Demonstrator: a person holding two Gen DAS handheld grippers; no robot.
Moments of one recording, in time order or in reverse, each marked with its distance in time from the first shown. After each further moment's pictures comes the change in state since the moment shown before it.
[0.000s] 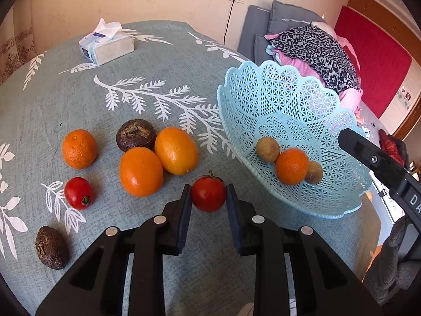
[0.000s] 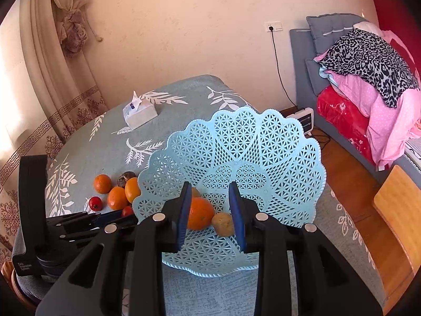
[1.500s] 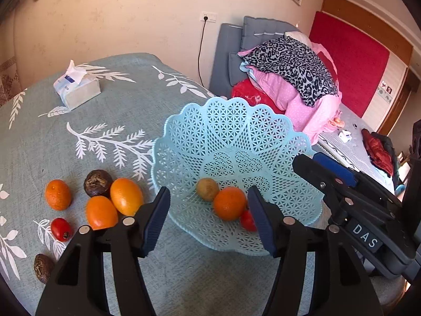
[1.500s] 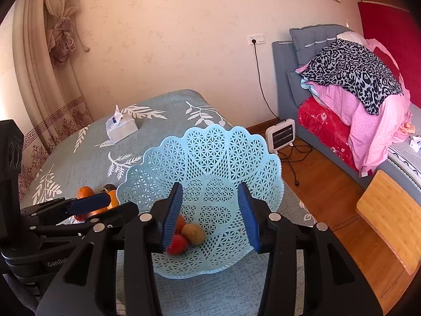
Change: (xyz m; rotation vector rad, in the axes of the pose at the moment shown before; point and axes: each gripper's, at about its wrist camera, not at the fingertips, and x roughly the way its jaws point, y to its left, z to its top) left arm -0.021 -0.051 0.028 0.082 -0.106 -0.076; right arm -0.018 -0.015 0.004 -0.002 -0.071 -0.088
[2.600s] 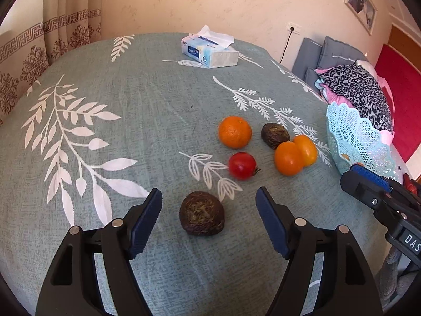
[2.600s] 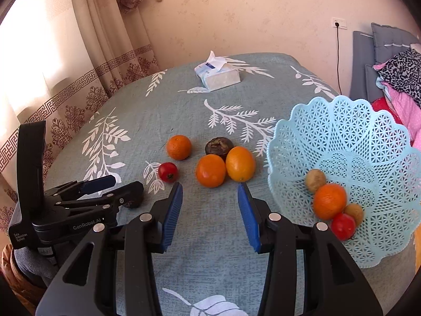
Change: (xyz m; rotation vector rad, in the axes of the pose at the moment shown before) left arm -0.068 0.161 -0.083 -0.270 0.008 0.265; right arm 0.041 0.148 -0.035 -0.206 0.218 0.307
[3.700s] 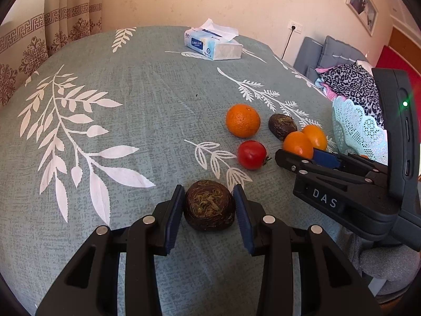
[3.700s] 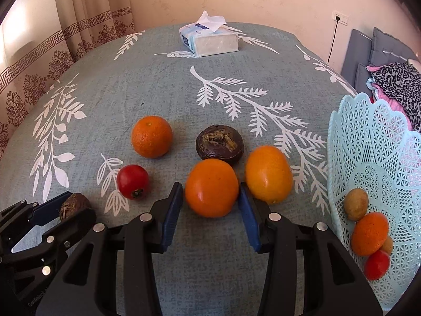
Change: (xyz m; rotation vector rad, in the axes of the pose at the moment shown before) left arm 0.010 0.010 -0.011 -0.013 0.006 -0.017; right arm 0.100 0.018 0.017 -0.063 0.149 -0.198
